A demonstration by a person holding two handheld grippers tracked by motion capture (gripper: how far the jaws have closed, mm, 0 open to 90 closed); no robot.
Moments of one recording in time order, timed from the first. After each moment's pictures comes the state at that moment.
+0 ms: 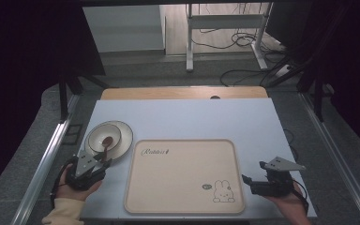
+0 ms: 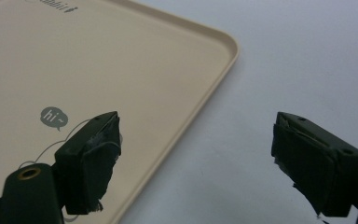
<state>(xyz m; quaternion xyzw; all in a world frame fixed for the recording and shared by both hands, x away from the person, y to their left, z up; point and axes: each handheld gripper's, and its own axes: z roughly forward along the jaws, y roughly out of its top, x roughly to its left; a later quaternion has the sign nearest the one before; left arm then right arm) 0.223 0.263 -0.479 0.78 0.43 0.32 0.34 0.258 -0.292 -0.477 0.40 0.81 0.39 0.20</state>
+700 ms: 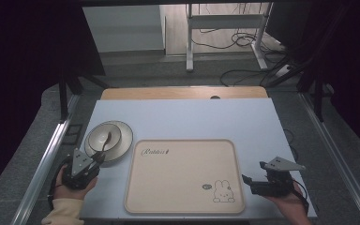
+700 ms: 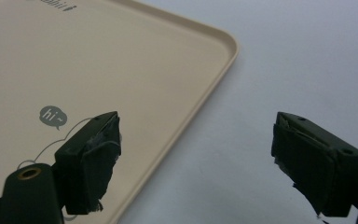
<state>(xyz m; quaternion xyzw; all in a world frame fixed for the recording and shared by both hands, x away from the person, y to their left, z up) 0.222 0.271 -0.478 0.74 0.46 0.34 0.34 0.258 -0.293 -0.477 0.40 0.81 0.38 0.20</state>
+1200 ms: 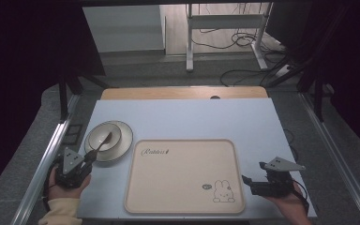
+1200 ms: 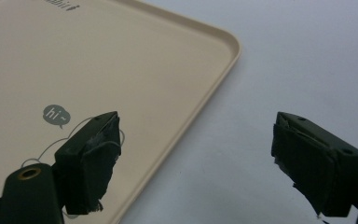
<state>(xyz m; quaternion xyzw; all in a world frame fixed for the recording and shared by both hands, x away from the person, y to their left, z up) 0.219 0.284 -0.472 0.71 0.49 0.35 0.35 0.257 -0.292 -0.477 0.40 0.81 0.39 0.19</state>
